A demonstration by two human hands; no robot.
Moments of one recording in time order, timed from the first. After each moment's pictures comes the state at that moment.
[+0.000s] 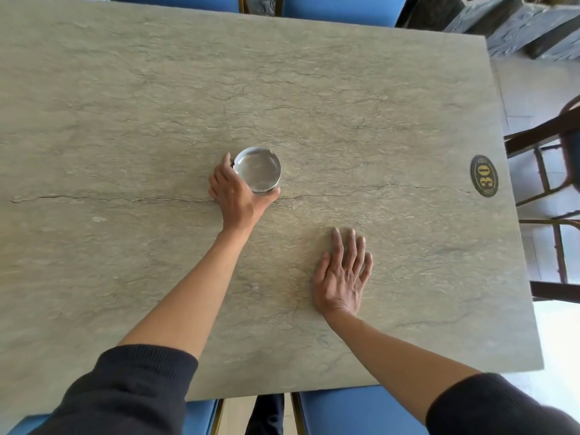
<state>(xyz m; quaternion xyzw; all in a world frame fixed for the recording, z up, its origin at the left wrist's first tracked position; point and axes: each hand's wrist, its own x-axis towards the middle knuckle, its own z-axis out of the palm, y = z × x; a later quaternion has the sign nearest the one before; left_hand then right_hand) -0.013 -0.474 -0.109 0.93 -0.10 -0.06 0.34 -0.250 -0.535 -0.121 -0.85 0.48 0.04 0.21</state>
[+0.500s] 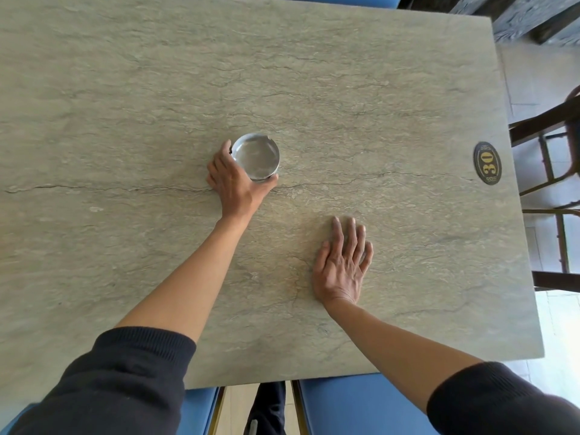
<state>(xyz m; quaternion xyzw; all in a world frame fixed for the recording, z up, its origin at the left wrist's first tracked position) -0.012 -0.477 -0.108 0.93 -0.09 -0.05 0.34 -0.252 -0.534 -0.119 -0.85 0.48 0.03 0.22</state>
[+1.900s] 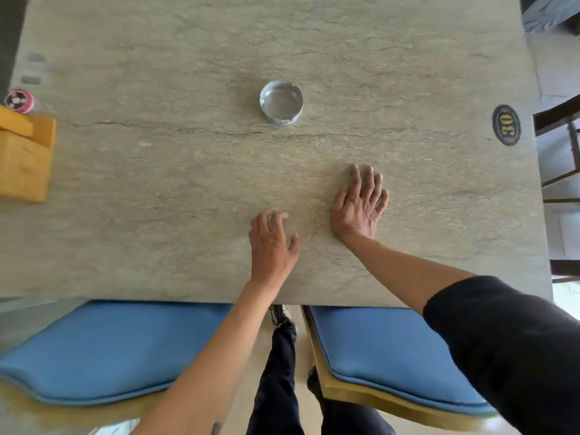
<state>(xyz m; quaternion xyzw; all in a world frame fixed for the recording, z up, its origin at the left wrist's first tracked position) -0.231 -0.339 -0.085 0.93 -0.24 -0.11 0.26 -0.260 -0.533 -0.121 -0.87 0.45 0.02 0.21</state>
